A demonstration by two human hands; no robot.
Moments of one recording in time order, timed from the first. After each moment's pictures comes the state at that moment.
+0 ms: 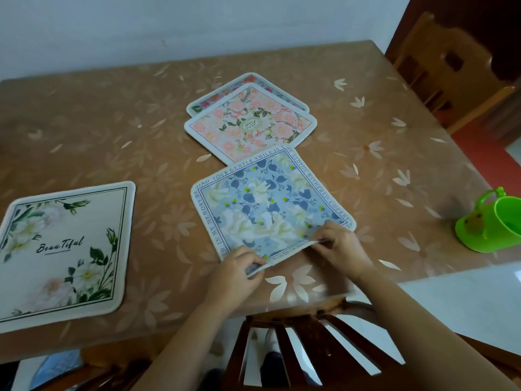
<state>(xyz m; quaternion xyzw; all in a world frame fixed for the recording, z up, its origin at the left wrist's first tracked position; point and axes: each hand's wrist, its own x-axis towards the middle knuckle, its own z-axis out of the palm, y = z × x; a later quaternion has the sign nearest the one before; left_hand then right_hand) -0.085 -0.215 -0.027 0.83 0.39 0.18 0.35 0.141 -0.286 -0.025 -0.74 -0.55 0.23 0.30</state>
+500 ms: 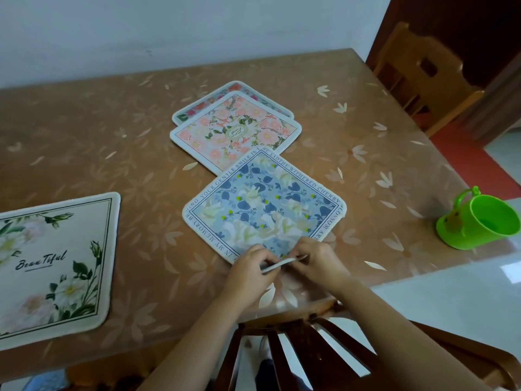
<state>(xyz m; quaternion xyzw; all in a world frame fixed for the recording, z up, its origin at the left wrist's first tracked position) -0.038 -0.223 -0.022 0.81 0.38 0.18 0.42 0.123 -0.291 -0.028 -0.71 -0.58 0.26 0.29</state>
